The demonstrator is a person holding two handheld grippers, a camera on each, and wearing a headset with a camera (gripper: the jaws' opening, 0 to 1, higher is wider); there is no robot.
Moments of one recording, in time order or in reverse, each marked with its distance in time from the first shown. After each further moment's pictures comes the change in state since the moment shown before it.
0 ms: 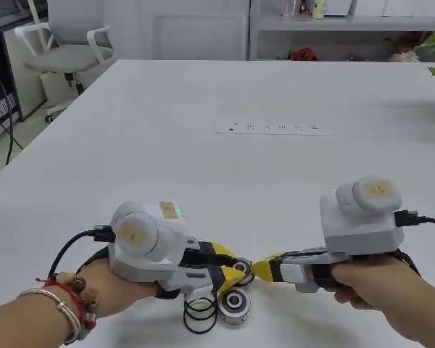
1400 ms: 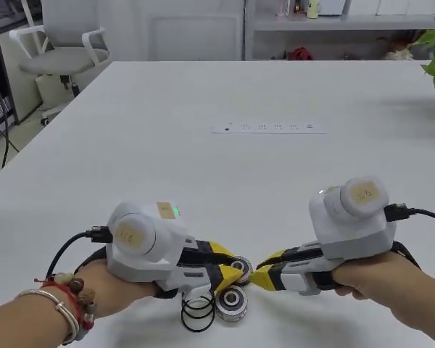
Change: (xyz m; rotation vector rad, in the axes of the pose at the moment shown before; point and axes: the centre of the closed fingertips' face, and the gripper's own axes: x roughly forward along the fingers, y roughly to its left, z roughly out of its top) left arm 0.000 -0.004 0.002 0.018 0.002 0.000; right arm 0.000 -0.005 -0.014 -0.232 0.086 -0.011
